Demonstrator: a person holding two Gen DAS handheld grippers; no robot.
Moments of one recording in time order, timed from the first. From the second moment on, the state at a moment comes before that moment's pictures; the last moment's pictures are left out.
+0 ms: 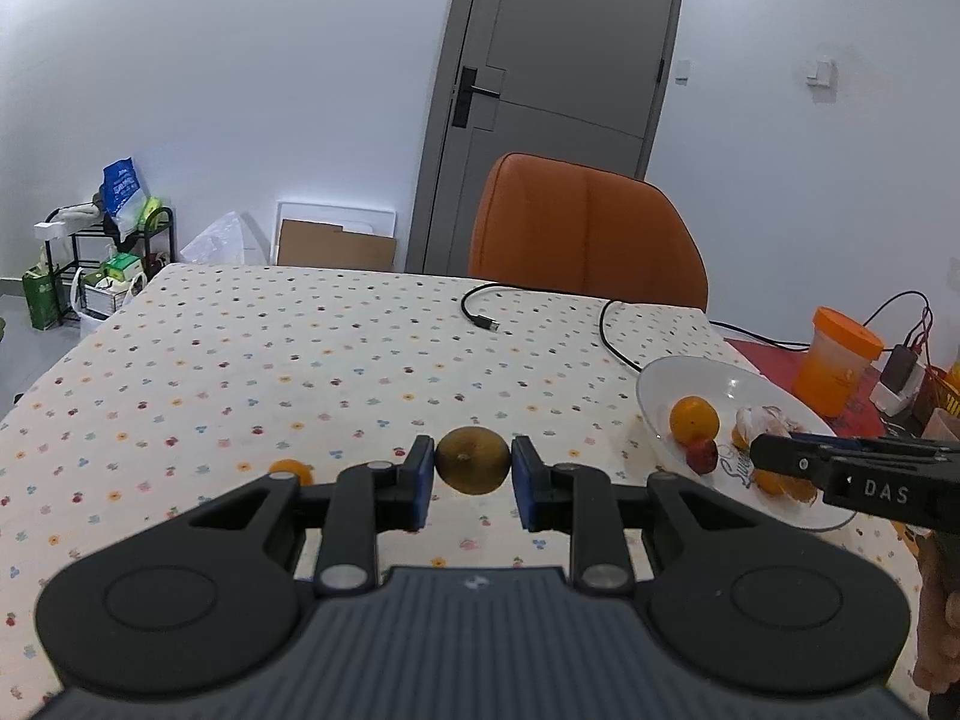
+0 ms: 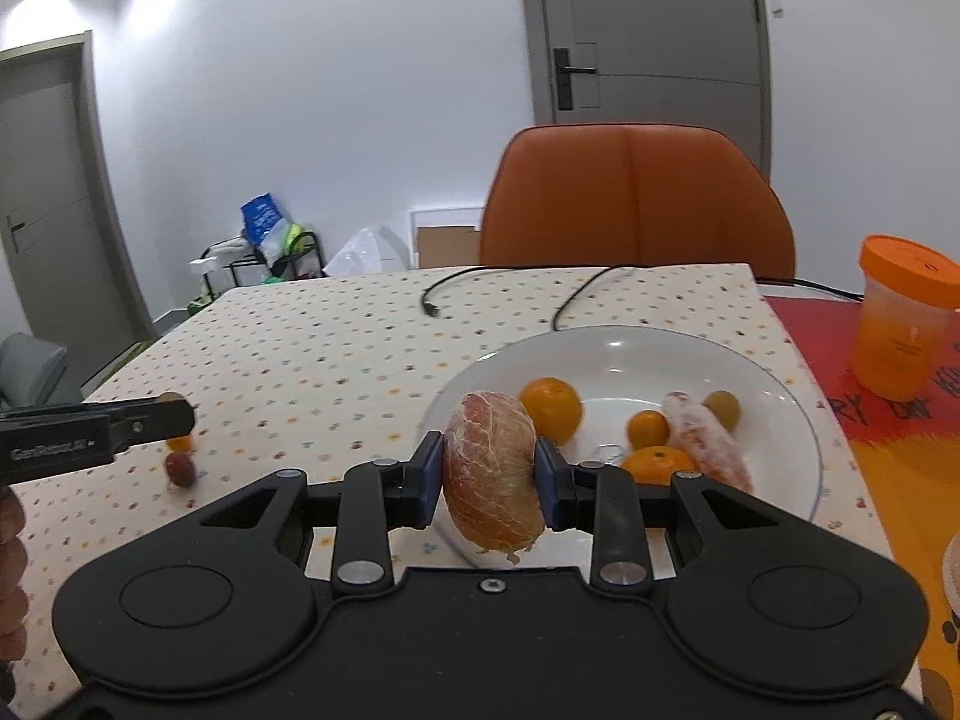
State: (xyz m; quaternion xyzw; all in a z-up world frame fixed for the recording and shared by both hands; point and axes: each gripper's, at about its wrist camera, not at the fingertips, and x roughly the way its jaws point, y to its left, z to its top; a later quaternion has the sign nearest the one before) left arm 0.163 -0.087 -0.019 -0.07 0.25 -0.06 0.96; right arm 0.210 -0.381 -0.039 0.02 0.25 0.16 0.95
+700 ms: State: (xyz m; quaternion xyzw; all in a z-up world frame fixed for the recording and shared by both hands) left arm 0.182 -0.123 -0.018 -0.05 0.25 -0.09 0.96; right arm 0.222 -0.417 -0.037 0.06 0.24 0.12 0.96
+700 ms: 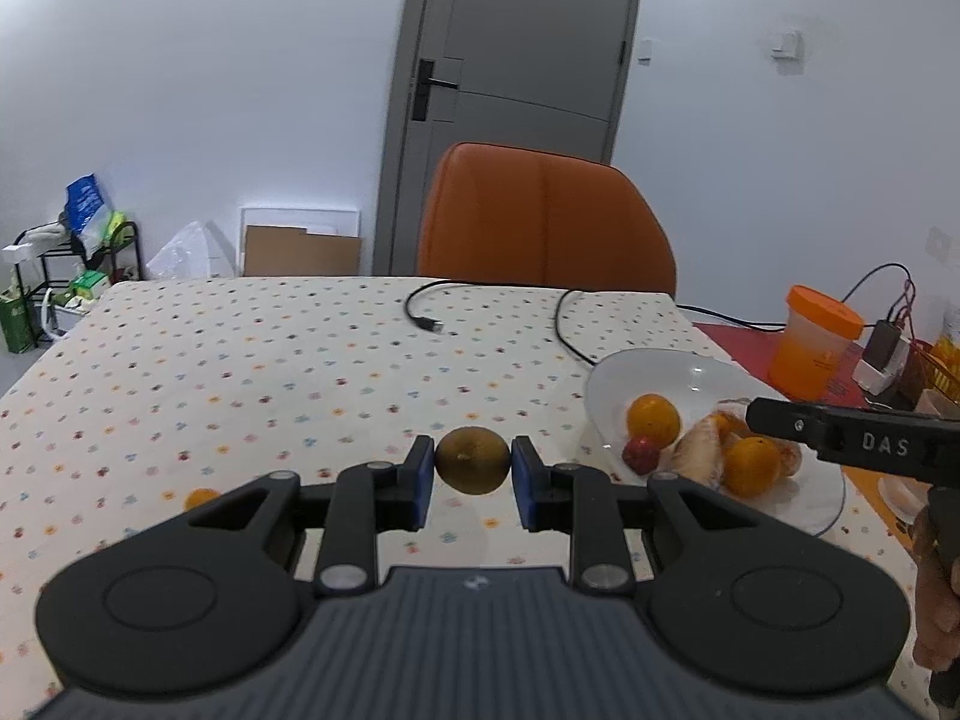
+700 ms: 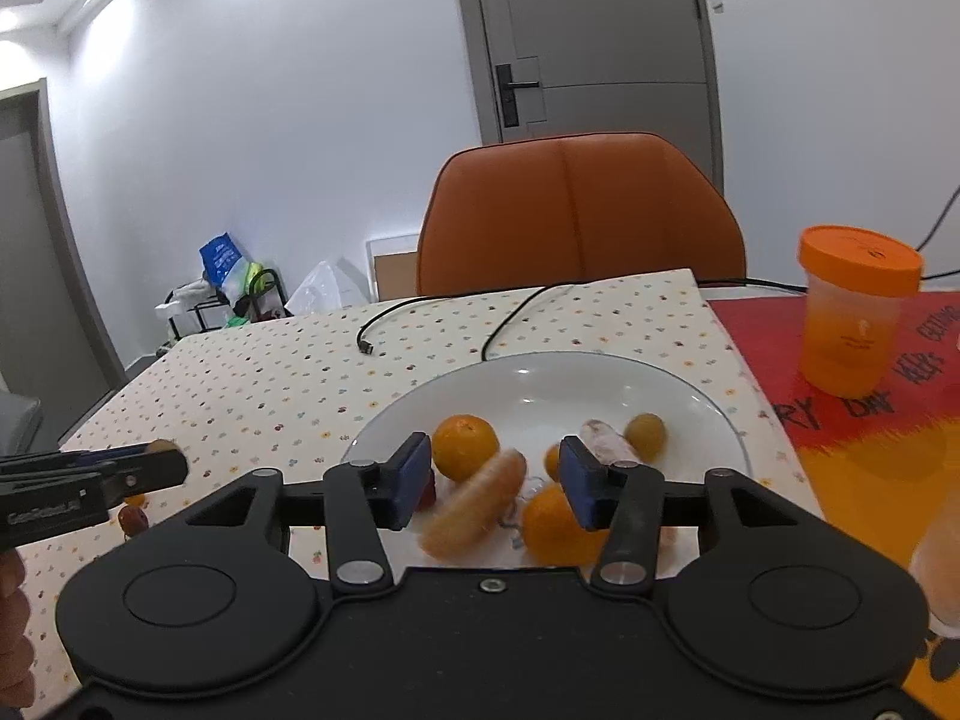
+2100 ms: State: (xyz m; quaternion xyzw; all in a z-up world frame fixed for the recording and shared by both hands) left arm 0.175 -0.175 -0.009 -0.02 0.26 -0.11 0.96; right arm 0.176 -0.460 -0.047 0.12 0.24 0.11 0.96
